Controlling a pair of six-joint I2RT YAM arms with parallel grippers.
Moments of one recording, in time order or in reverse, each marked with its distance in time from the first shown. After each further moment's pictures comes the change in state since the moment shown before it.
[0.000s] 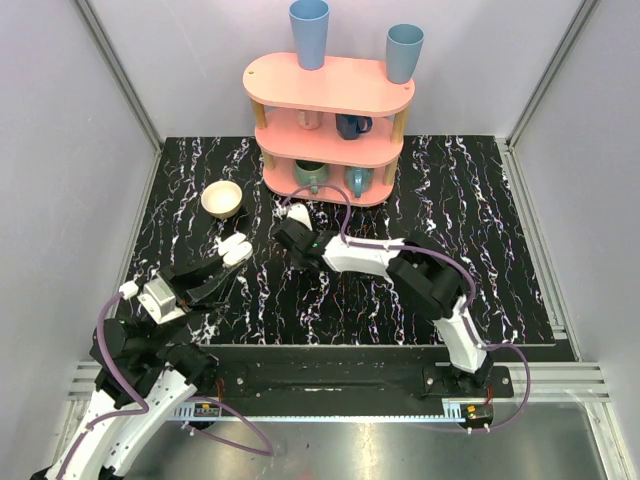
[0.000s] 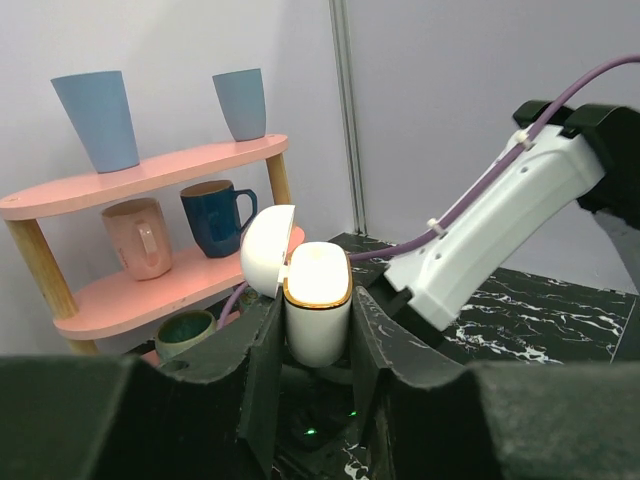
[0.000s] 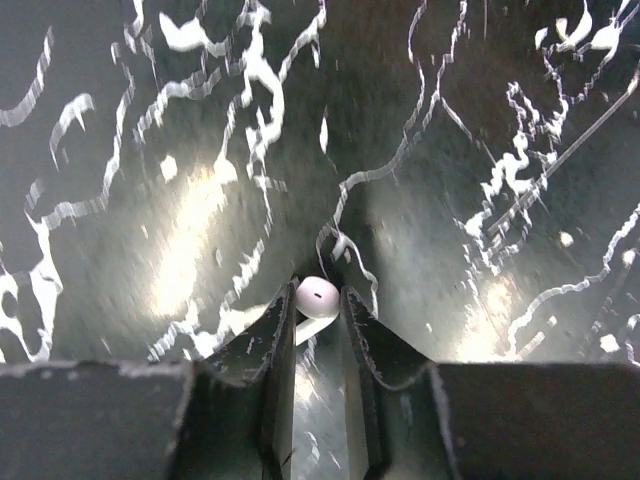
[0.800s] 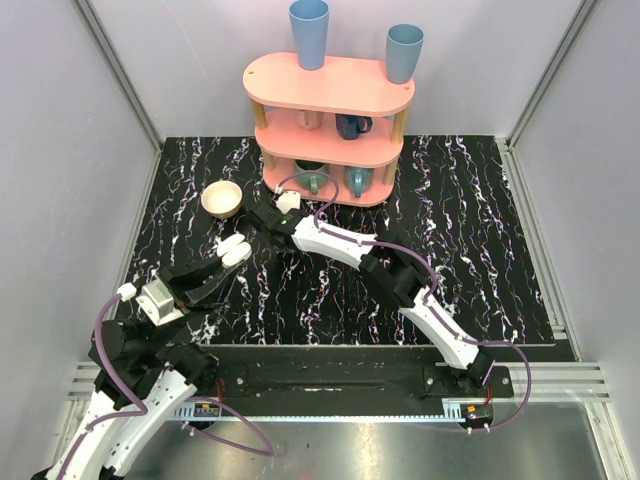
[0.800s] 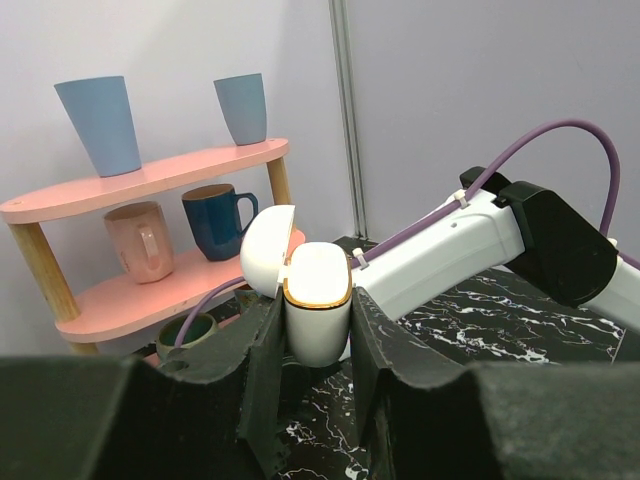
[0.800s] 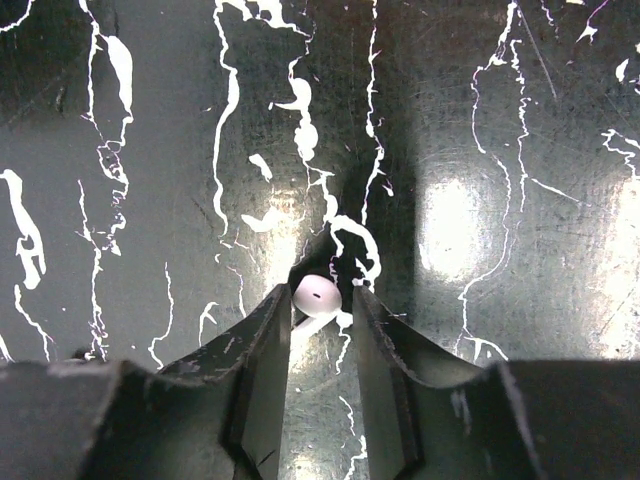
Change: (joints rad) left arm 0.000 -0.007 0.000 0.000 0.000 0.000; right arm -0.003 0.317 0.597 -0.400 0.054 0.425
